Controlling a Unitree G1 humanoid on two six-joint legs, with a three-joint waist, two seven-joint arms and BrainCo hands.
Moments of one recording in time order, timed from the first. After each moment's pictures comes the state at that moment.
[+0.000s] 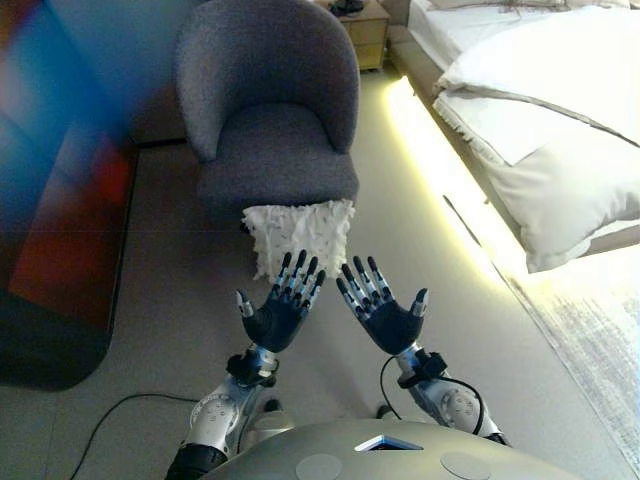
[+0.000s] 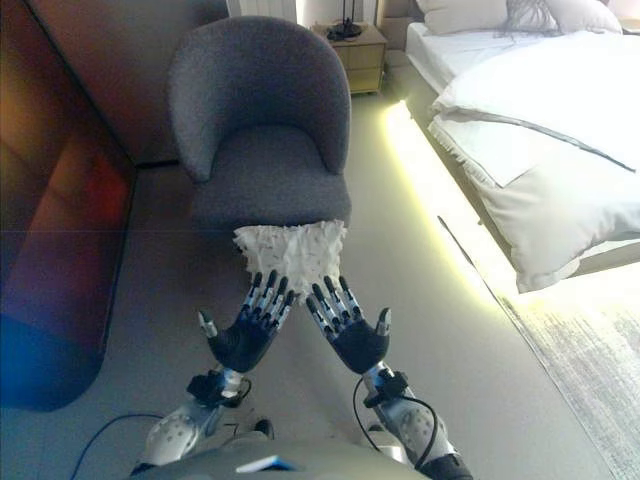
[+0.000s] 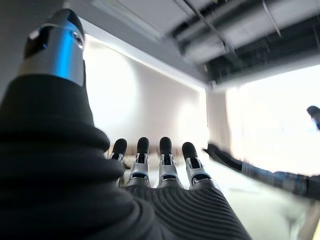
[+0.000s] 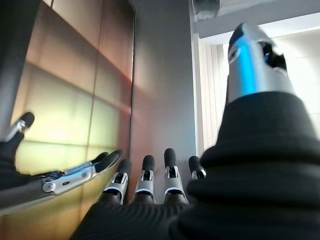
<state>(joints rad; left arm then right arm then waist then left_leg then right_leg) 0.27 0.21 -0.19 0.22 -1.36 0.19 -0.63 0.23 -0.19 0.32 0.25 1.42 0.20 0.64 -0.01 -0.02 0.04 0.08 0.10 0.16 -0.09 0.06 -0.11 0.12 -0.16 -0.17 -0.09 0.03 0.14</state>
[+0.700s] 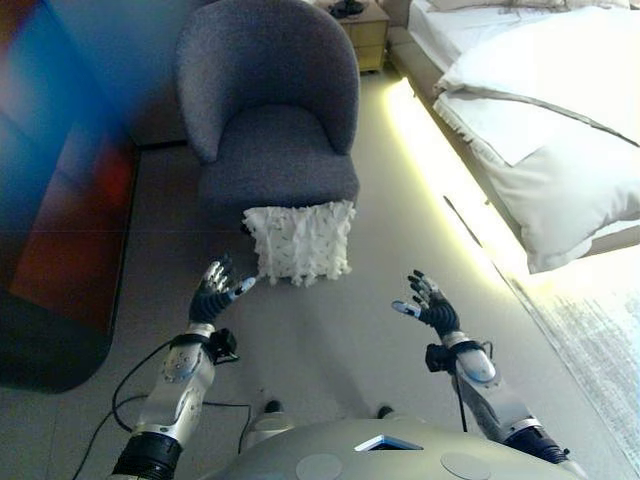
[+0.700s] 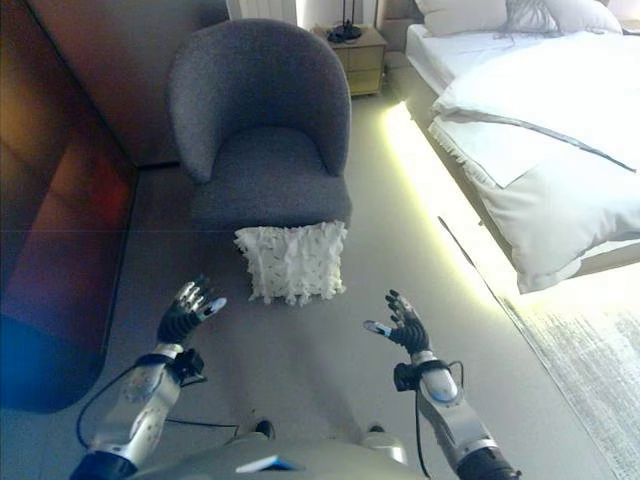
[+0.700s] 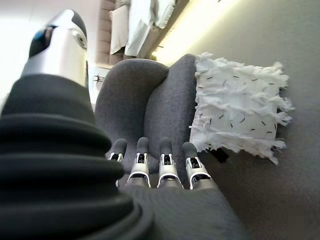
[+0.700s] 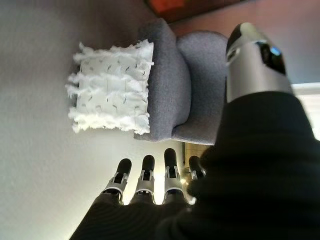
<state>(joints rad) 0.23 0.39 -0.17 0.19 -0.51 -0.14 0.10 0.20 -0.36 0.35 0.25 0.43 -0.11 -0.10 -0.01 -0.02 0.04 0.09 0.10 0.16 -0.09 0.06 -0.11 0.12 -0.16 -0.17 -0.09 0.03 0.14</state>
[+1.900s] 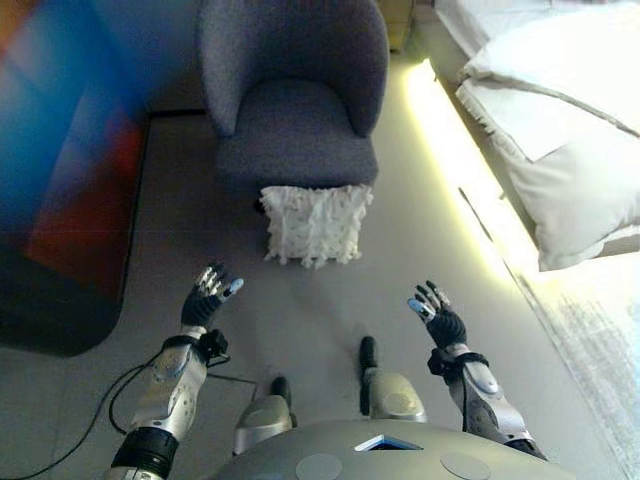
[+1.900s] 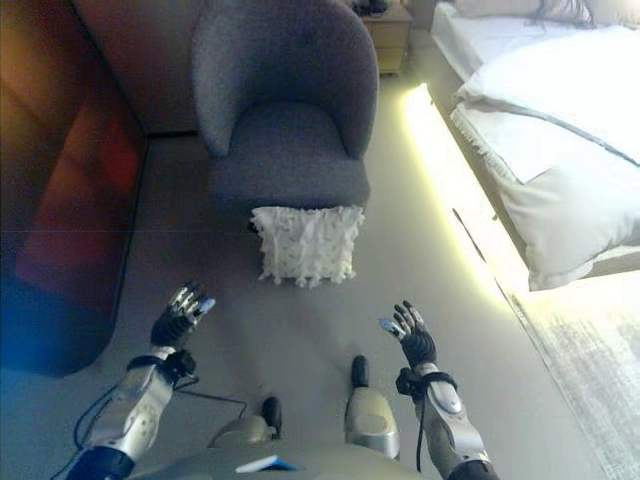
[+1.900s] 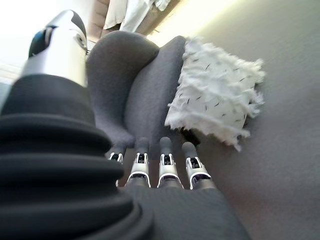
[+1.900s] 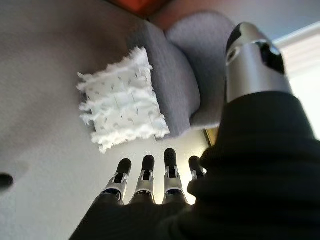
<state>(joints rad) 0.20 0.39 -0.15 0.29 -0.62 -0.14 -0.01 0.27 -0.26 0.17 0.35 0.65 -0.12 -0.03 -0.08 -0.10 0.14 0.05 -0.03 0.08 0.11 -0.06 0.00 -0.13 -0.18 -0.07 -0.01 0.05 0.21</state>
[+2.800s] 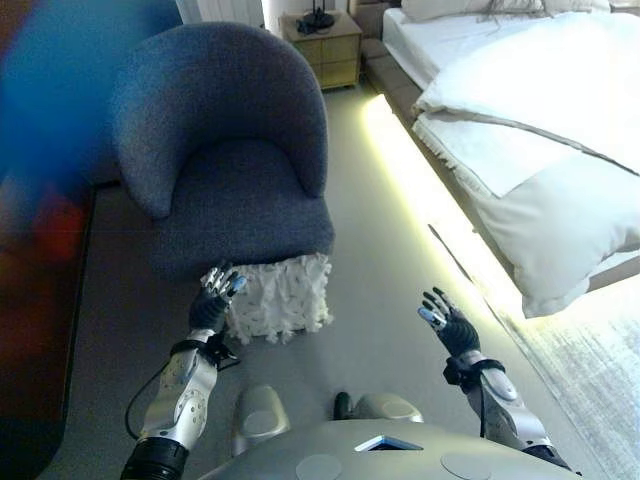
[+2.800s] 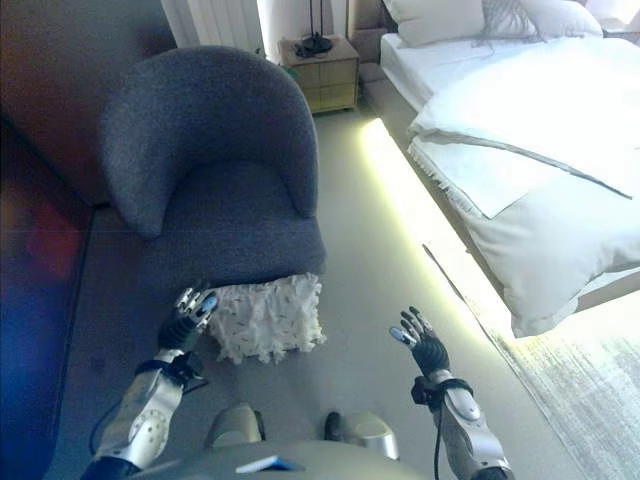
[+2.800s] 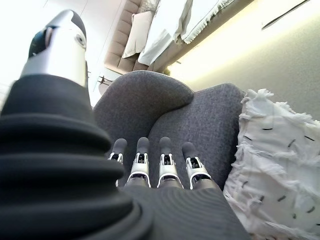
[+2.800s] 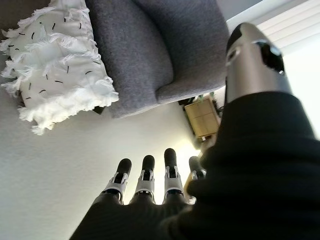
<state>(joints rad) 0.24 0.35 -0.14 0.19 -0.70 -0.14 0.02 0.31 -0.37 0.23 0.31 0.65 -0.12 0.07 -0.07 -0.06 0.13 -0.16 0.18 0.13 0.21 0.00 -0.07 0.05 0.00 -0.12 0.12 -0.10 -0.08</state>
